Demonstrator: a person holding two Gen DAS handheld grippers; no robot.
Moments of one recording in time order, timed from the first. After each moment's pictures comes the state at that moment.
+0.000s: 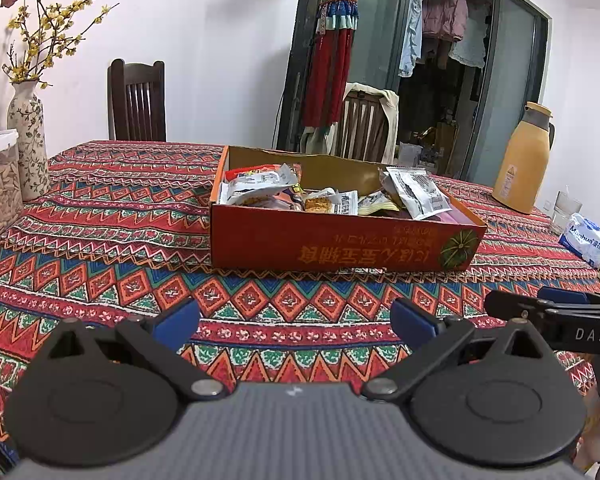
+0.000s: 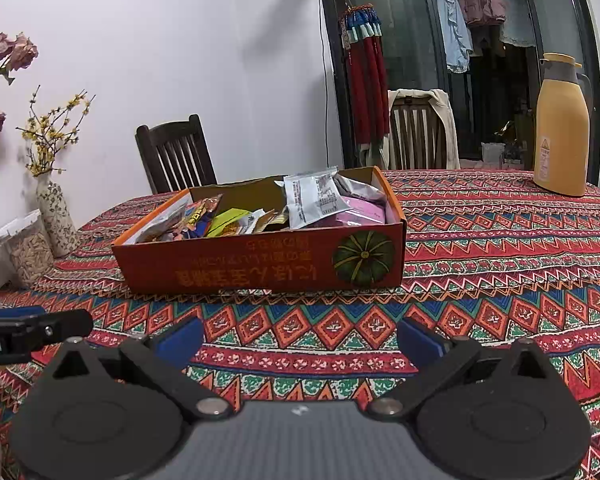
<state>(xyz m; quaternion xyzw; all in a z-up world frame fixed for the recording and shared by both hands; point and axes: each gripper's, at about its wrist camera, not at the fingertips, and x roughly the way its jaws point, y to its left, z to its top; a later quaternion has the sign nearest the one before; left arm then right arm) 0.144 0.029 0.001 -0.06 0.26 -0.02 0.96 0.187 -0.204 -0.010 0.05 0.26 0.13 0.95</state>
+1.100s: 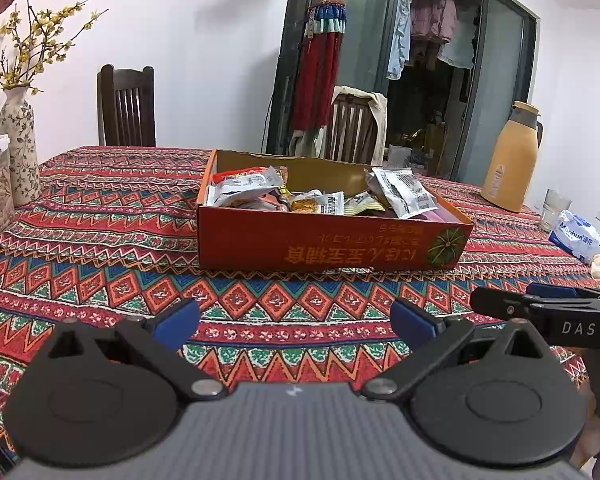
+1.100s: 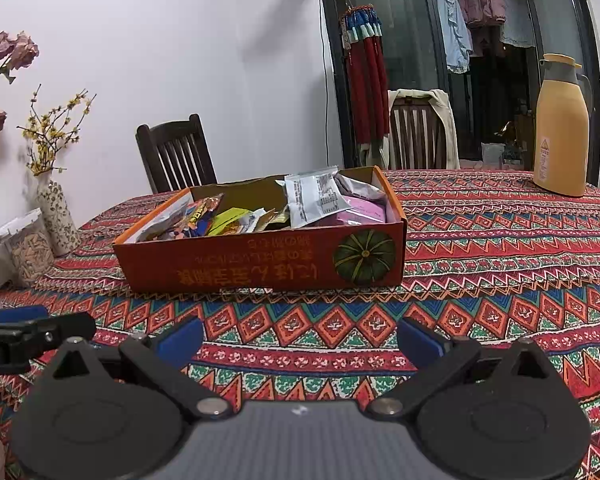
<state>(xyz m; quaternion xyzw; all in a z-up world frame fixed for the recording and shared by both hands) 0.139 0.024 -0.001 -0.06 0.25 -0.04 0.97 0.186 -0.204 -0.010 0.05 0.26 0.13 0.95</state>
